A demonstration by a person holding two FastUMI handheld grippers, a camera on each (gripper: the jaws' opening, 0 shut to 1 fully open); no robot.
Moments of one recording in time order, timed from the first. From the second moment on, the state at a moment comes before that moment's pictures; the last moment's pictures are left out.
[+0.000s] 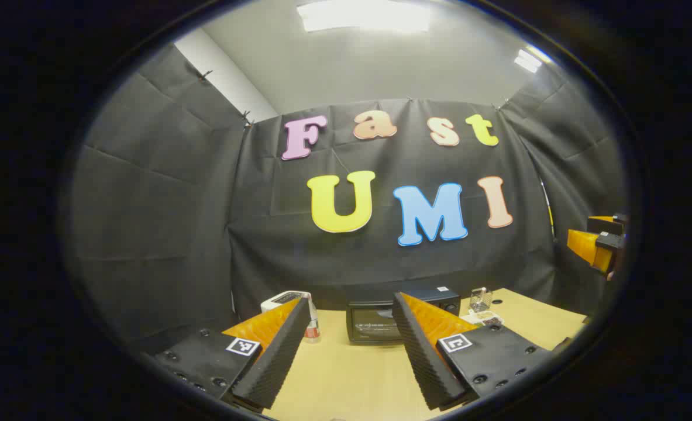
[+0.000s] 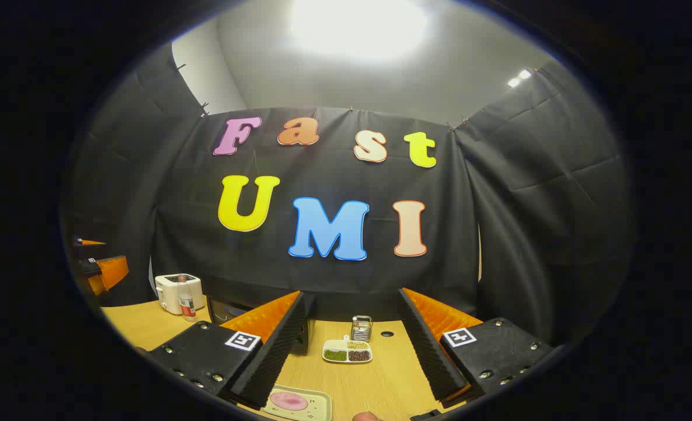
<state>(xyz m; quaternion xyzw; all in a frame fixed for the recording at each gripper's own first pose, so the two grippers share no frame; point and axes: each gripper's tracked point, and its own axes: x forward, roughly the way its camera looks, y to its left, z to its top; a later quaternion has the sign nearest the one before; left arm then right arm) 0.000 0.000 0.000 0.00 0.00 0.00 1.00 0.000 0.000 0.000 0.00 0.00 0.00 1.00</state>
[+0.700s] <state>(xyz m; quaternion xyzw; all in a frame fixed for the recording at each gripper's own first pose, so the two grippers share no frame) 0.014 -0.023 0.001 0.01 0.00 0.00 1.00 0.014 -0.013 -0.012 -0.01 0.01 0.01 1.00</state>
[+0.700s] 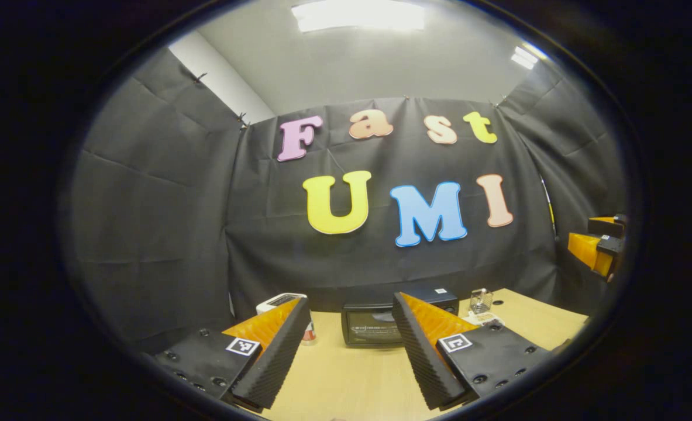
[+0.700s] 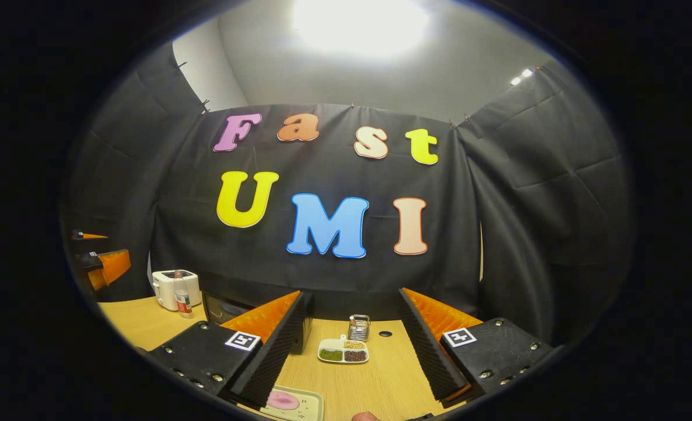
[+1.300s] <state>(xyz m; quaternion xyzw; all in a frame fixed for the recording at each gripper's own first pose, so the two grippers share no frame) 0.056 -0.047 0.019 0.02 -0.02 0.02 1.00 0.022 -0.043 -0.040 0.00 0.02 0.03 1.00</state>
